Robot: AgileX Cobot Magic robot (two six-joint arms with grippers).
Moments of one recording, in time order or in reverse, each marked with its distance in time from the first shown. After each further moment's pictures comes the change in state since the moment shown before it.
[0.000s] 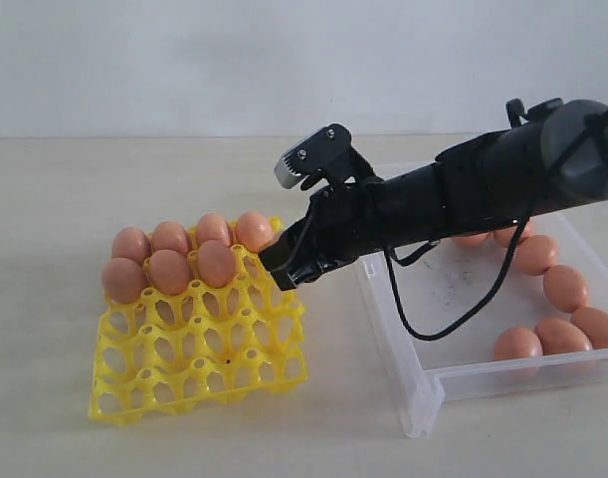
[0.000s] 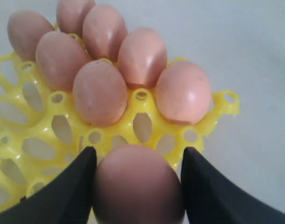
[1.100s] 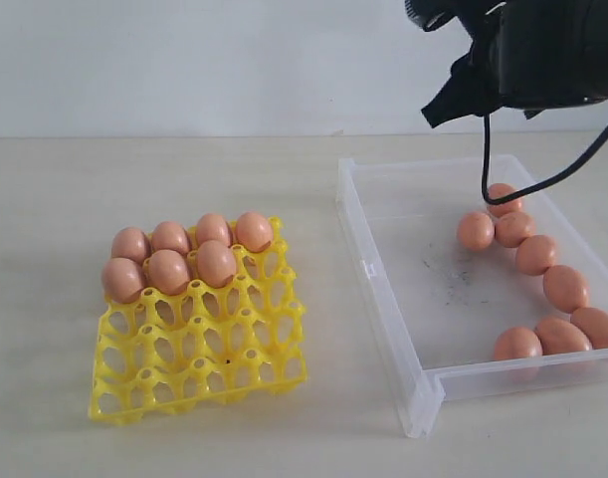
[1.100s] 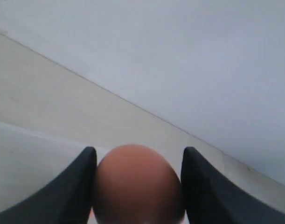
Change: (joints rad) left arm 0.000 0.000 0.000 0.000 0.000 0.000; right arm 0.000 -0.274 -0.105 0.008 -1.149 -0.114
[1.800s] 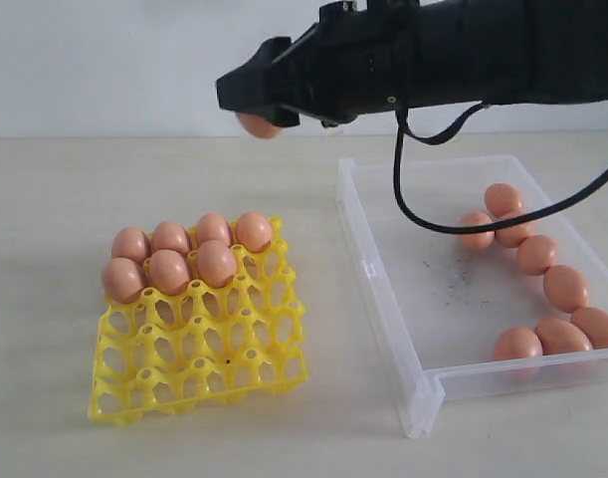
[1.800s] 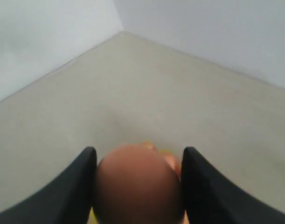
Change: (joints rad) left arm 0.000 0.000 0.000 0.000 0.000 0.000; right arm 0.017 -0.070 0.029 -0.177 1.211 0.642
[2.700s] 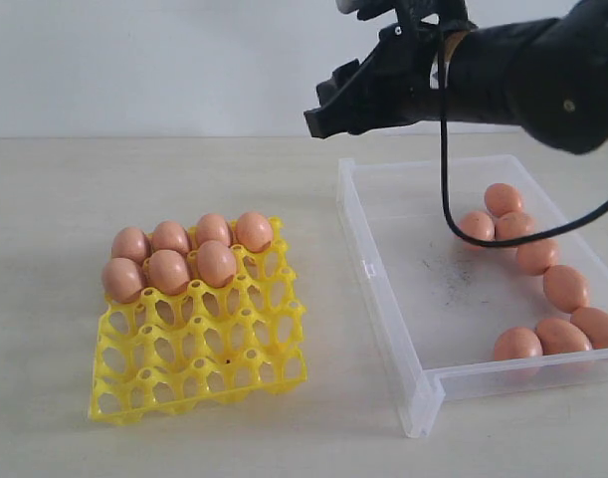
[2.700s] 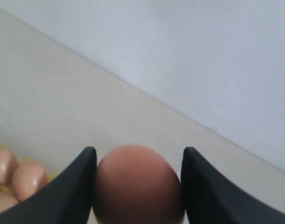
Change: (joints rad) left arm 0.000 0.000 0.000 0.000 0.000 0.000; right arm -0.001 -0.004 0.094 -1.872 -0.611 1.631
